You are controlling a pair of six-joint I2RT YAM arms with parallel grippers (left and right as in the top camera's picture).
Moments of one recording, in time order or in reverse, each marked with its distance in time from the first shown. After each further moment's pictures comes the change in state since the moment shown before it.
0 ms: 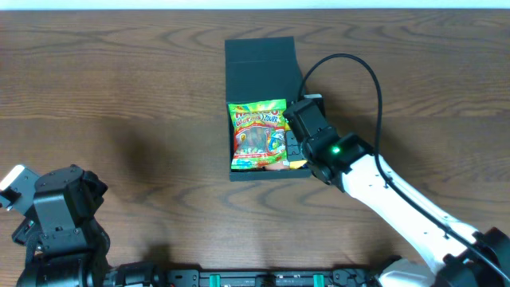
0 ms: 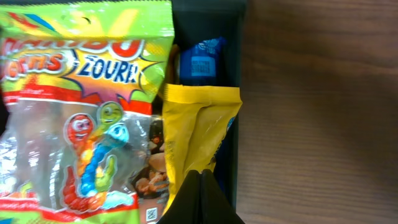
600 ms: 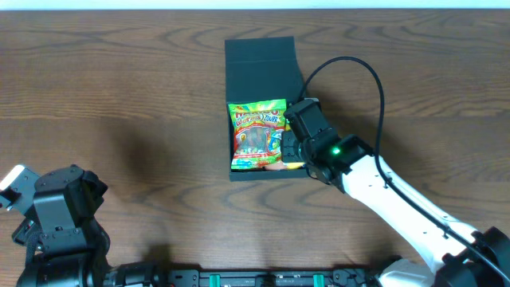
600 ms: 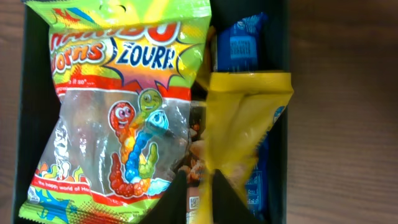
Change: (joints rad) left arm 0.000 0.000 0.000 0.000 0.000 0.000; right arm -0.002 -0.013 -0.020 0.040 -0.135 0.089
